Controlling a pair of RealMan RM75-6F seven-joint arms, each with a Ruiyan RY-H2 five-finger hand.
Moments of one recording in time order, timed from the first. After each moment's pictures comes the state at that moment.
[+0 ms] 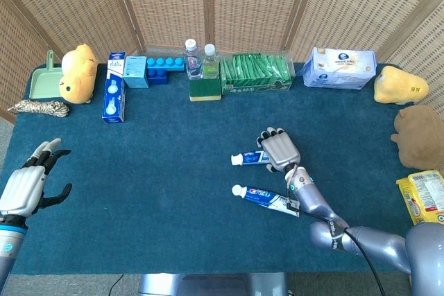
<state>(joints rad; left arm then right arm) -0.26 -0.94 -0.06 -2.02 1.21 1.30 0.12 0.86 -1.57 0.17 -1.34 -0.90 0.84 -0.61</state>
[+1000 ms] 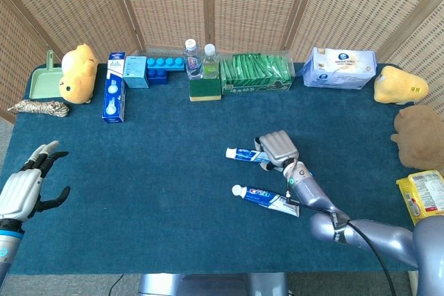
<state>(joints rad) -0.23 -0.92 -0.07 -2.05 1.23 1.29 0.07 0.91 -1.48 0.19 -1.44 -0.78 0.76 -0.49</state>
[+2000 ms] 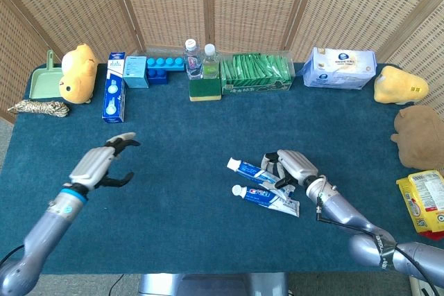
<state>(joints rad) -0.58 -1.10 -0.20 -1.95 1.01 0.91 0.09 0.72 -1.23 0.25 -1.73 -1.01 0.62 0.13</state>
